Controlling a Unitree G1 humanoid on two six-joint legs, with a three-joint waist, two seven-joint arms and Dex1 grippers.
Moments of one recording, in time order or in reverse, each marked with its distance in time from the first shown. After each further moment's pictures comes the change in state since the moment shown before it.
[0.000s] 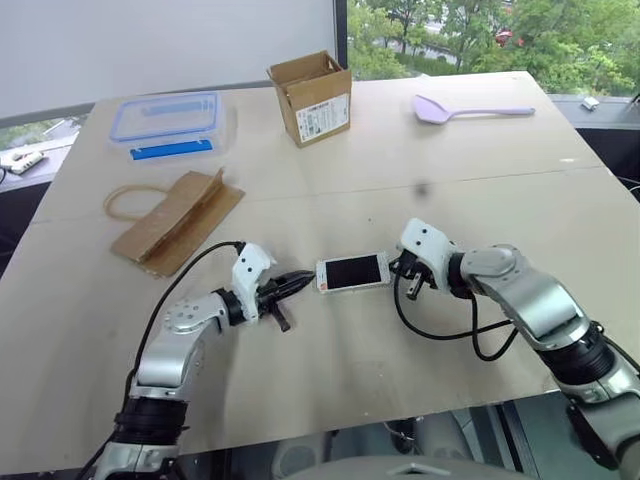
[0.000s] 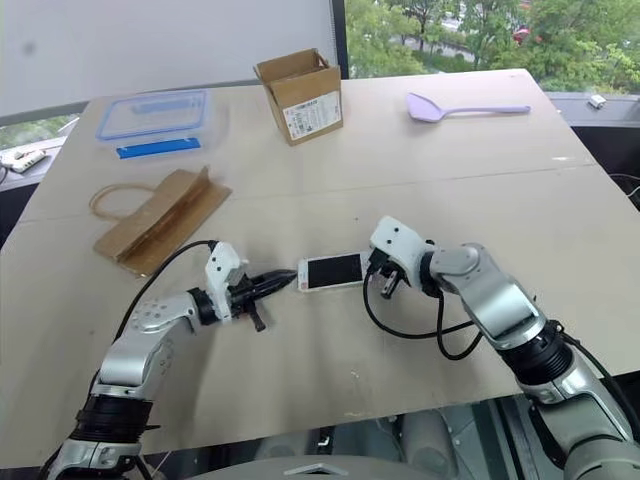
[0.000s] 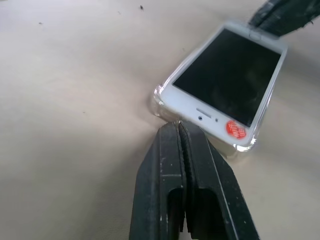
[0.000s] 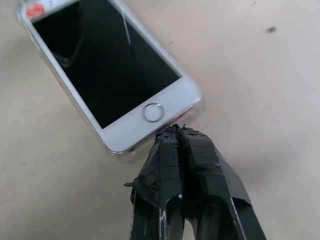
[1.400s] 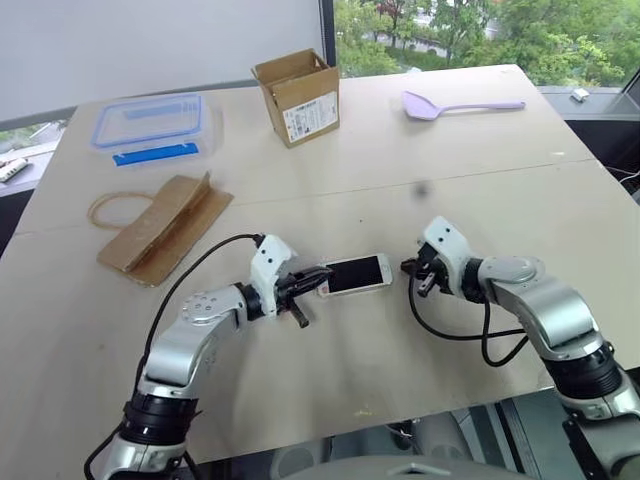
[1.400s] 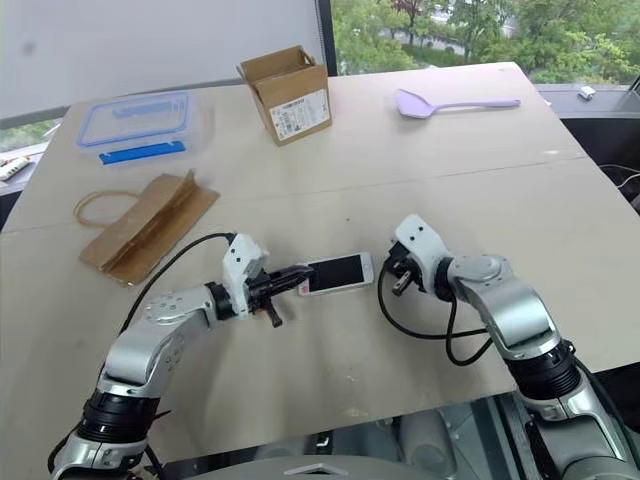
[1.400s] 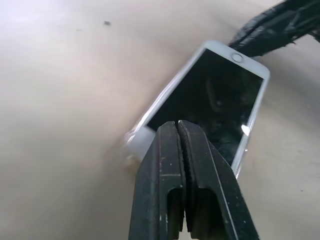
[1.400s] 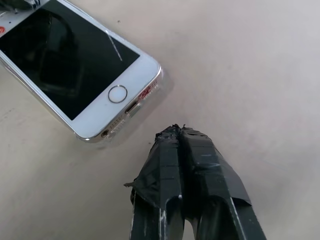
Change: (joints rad) left arm -0.008 0.000 -0.030 -0.189 0.002 0.199 0.176; right arm 0.108 0.052 -0.092 -0.013 0.007 0.019 -0.033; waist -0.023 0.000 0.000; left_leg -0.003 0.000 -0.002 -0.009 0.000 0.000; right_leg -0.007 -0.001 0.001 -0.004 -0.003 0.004
